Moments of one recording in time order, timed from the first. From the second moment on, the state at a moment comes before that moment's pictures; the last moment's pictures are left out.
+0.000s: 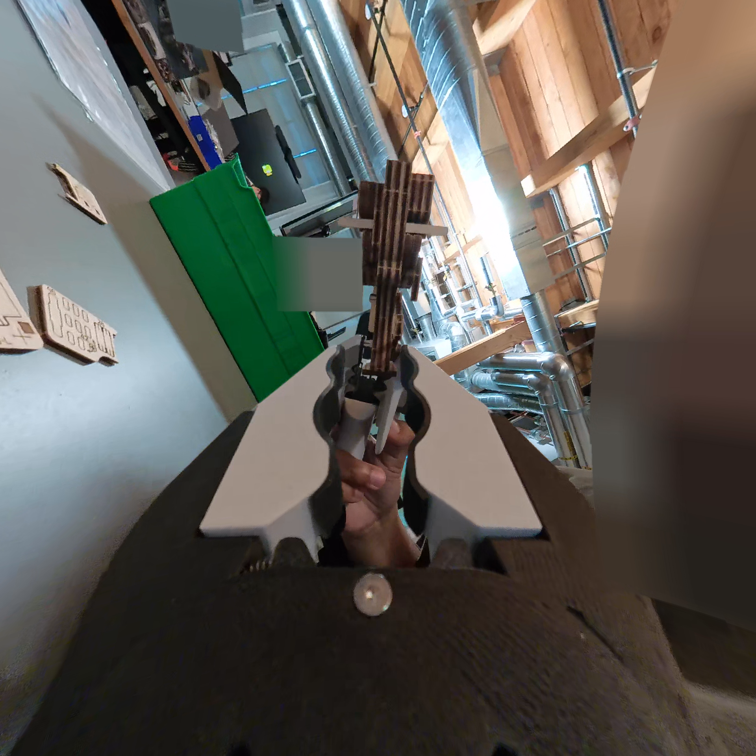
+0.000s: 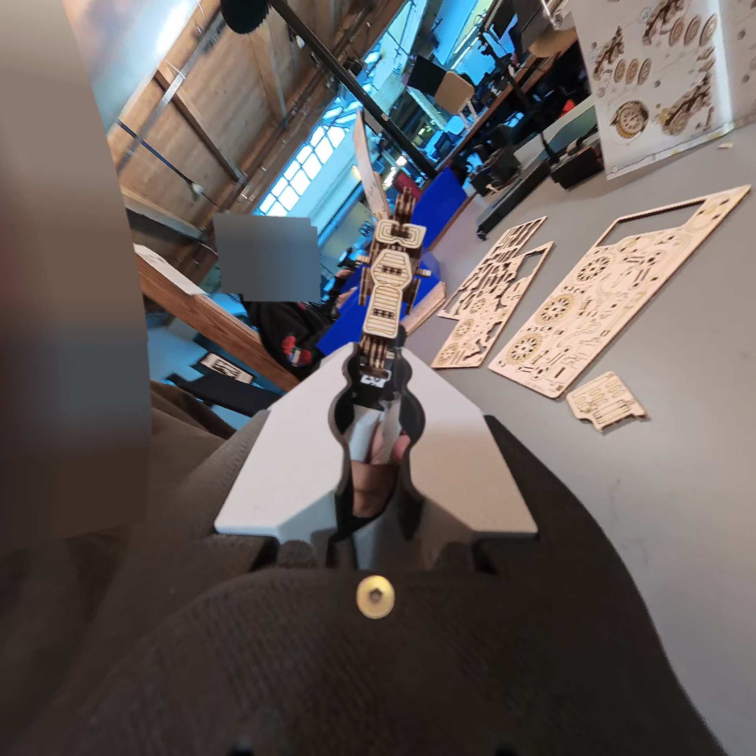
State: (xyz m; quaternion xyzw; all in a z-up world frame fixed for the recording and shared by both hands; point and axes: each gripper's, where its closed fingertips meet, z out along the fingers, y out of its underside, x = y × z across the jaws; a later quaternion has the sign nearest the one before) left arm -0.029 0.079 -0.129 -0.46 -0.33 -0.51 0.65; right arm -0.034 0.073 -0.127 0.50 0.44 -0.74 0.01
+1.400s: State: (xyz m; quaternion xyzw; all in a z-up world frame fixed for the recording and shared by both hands) left arm -0.027 0.074 -0.130 -0.46 -0.33 -0.55 0.62; right arm -0.033 0.072 -0.128 0.48 0.50 -0.72 -0.07
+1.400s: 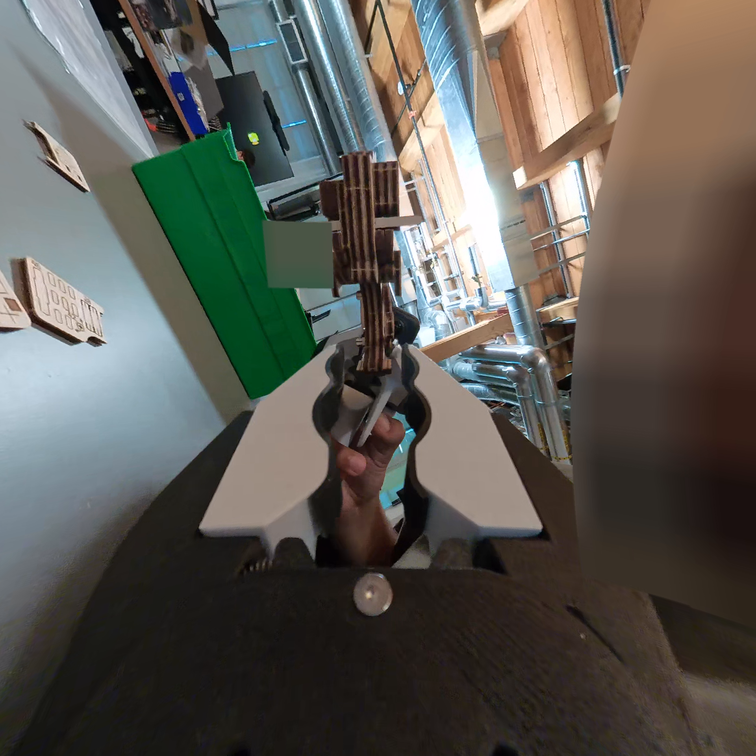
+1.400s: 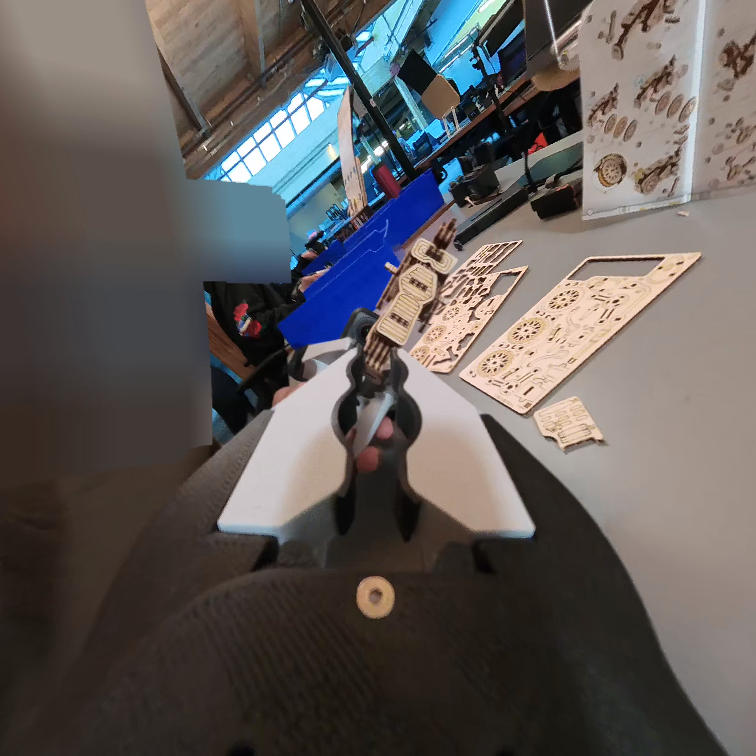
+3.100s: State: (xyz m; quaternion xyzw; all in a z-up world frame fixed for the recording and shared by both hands) left arm -0.012 0.069 -0.118 -0.50 -0.23 -0.51 0.66; right arm -0.020 0.075 -0.115 0.46 0.47 -0.75 0.01
